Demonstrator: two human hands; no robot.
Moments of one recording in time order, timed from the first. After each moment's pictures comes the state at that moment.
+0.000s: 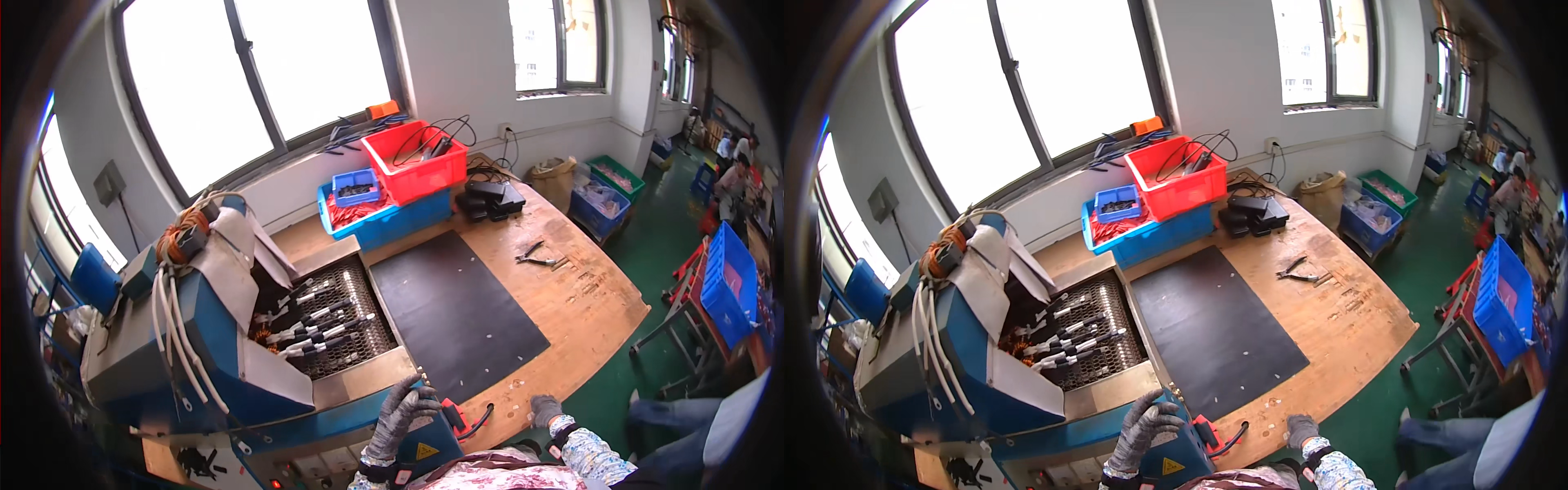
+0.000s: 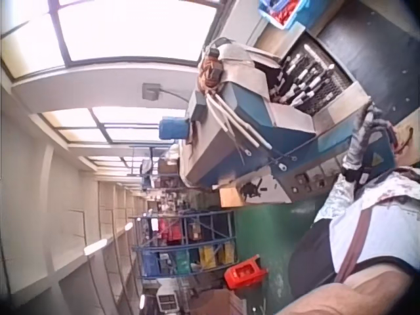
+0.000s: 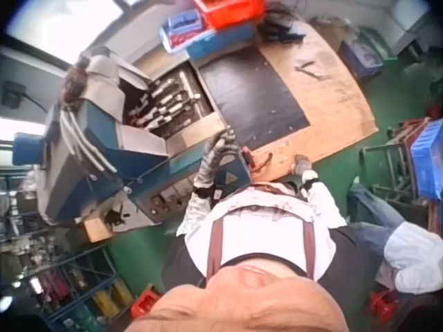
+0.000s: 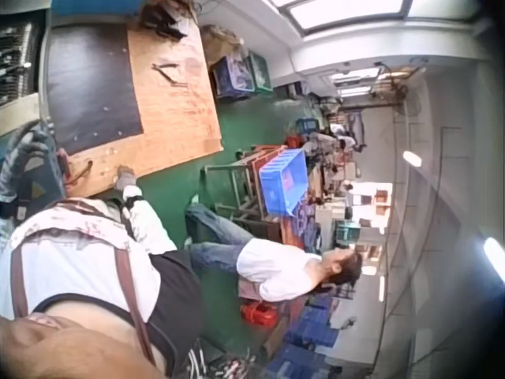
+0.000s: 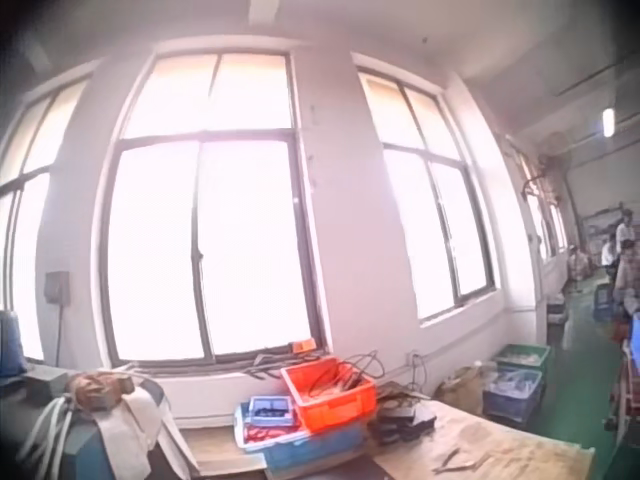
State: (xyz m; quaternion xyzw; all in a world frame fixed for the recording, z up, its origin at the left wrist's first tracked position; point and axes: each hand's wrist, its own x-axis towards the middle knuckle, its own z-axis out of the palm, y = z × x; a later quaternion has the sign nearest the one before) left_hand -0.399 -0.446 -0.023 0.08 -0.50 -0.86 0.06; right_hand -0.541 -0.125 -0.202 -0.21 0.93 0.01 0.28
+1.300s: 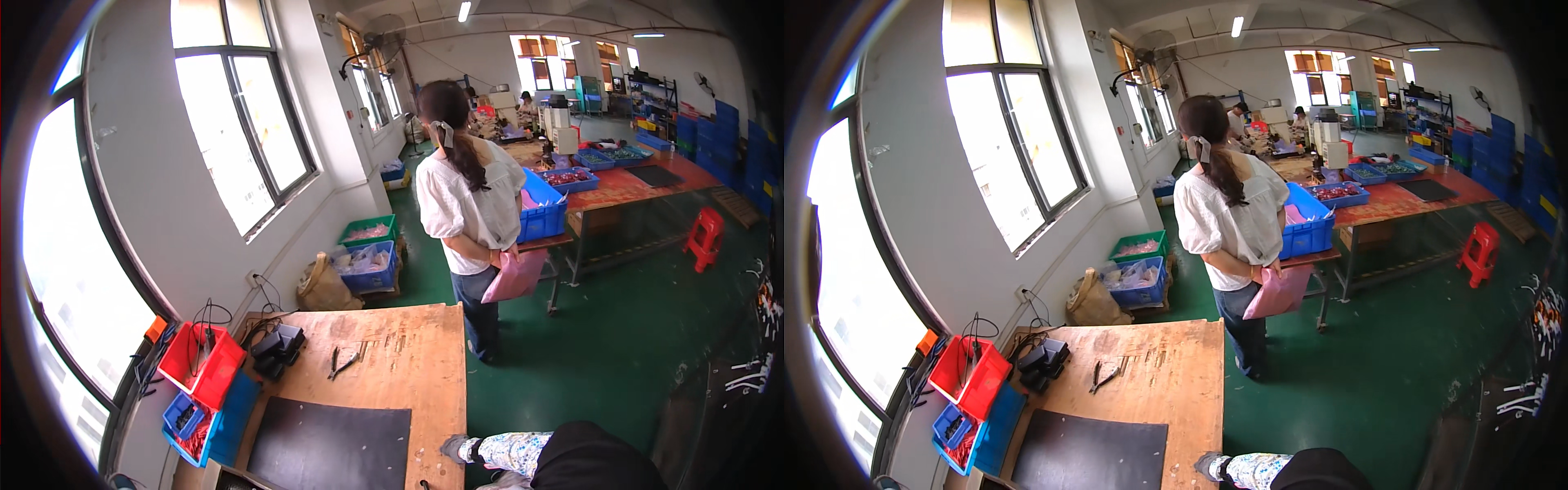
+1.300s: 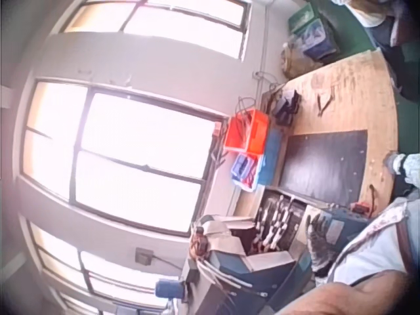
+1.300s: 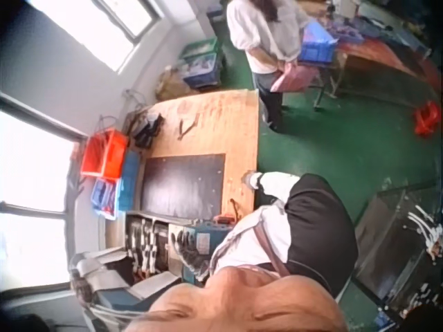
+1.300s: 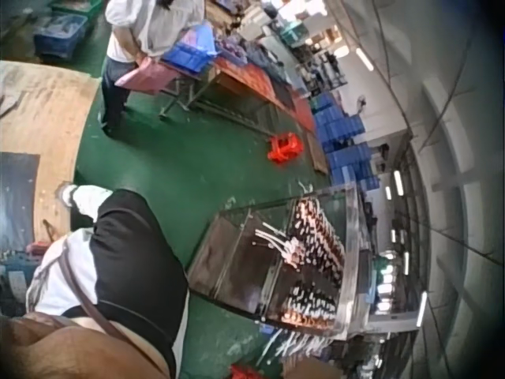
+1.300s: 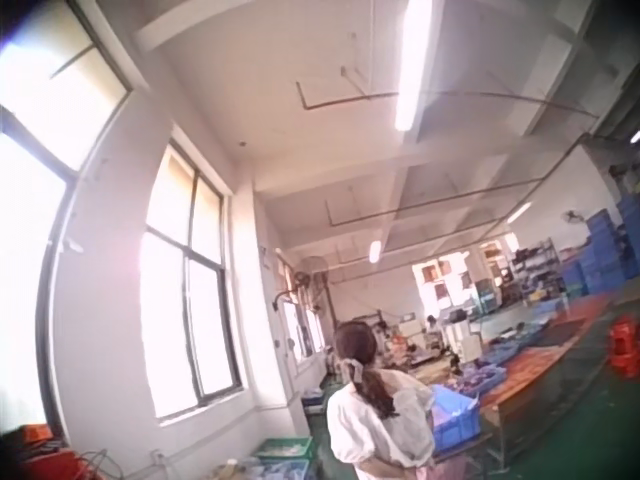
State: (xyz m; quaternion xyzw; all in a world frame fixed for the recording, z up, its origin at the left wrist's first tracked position) left_hand -0.398 -0.445 0.015 0.16 -0.54 -0.82 0.06; right_hand -0.538 -0.131 -0.220 -0.14 0.95 -0.07 0.28
